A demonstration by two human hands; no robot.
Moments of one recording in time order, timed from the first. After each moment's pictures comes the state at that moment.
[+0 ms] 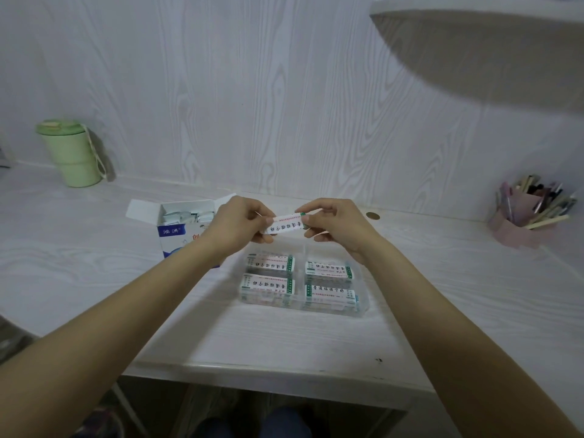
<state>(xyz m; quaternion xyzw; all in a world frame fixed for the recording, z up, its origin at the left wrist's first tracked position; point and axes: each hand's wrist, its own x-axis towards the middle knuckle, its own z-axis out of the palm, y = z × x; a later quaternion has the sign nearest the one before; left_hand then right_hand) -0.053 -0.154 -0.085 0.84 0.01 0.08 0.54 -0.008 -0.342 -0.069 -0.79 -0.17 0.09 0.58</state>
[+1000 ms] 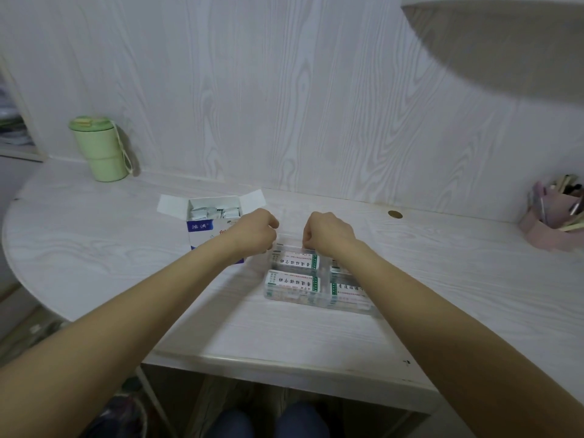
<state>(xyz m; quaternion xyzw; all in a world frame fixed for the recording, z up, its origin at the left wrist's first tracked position) -0.058 -0.143 -0.088 0.92 0.08 -0.03 0.38 0.015 -0.277 -0.104 -0.98 -0.17 0.03 0.08</state>
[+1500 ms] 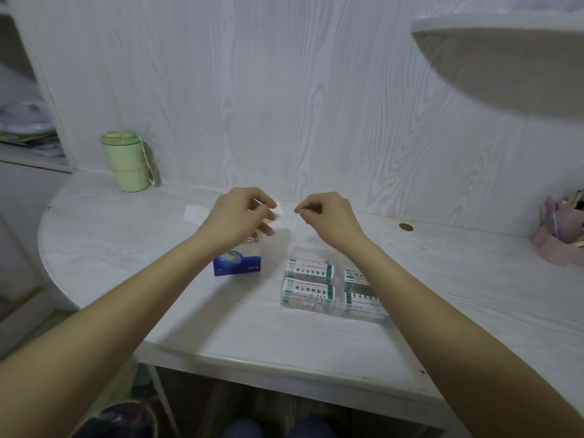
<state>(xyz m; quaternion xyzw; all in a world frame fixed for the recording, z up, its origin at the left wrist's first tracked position) -0.094 -0.106 -0.054 0.86 0.04 0.16 0.48 -0.014 -0.263 -0.062 -0.89 -0.26 -0.08 0.37</state>
